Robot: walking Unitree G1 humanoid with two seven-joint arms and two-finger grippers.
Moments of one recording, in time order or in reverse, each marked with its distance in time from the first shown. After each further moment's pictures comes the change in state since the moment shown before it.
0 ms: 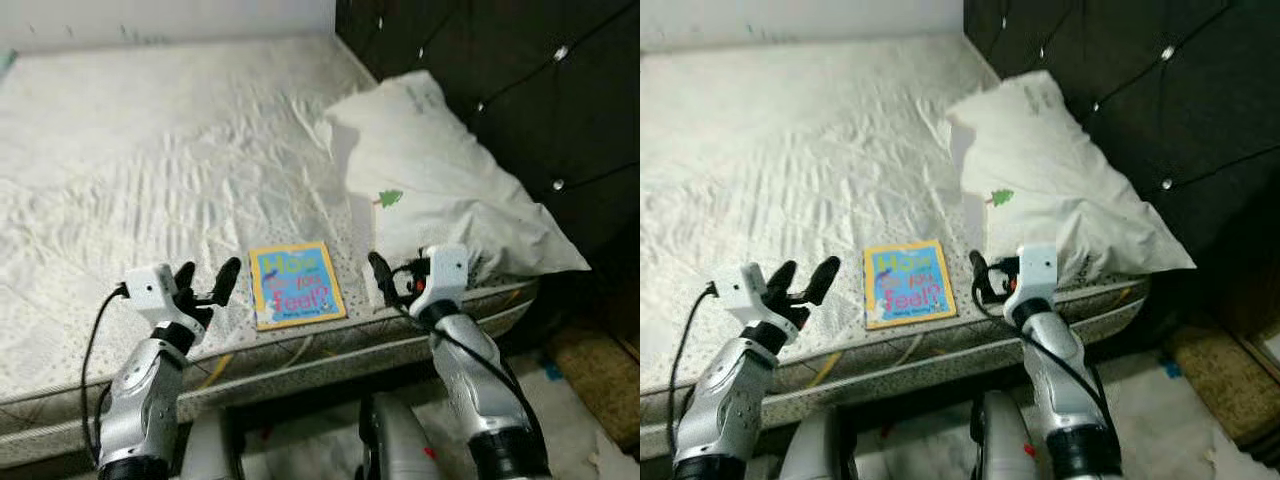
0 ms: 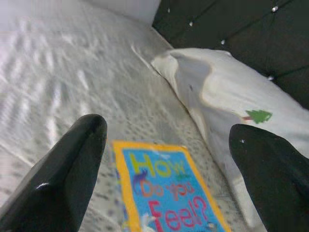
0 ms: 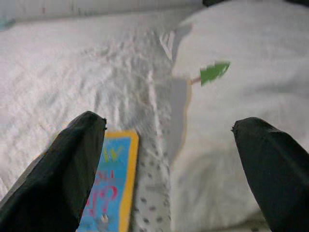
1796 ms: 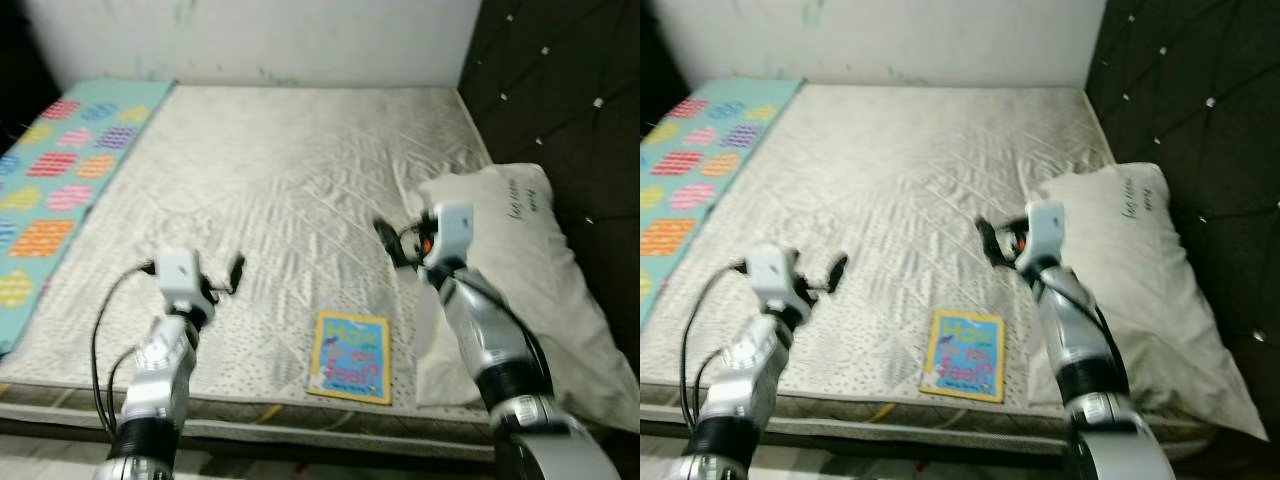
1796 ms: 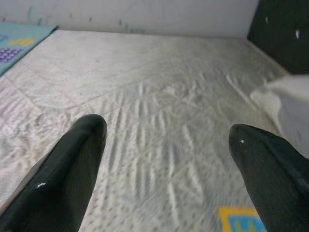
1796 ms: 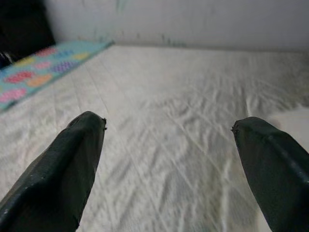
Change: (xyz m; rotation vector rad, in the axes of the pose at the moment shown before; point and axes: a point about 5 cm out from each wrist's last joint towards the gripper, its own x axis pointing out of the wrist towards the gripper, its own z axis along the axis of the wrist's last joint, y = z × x) left arm 0.026 0.003 -0.020 0.301 0.102 0.057; right arm 0.030 -0.028 0.010 -0.080 0.023 0.058
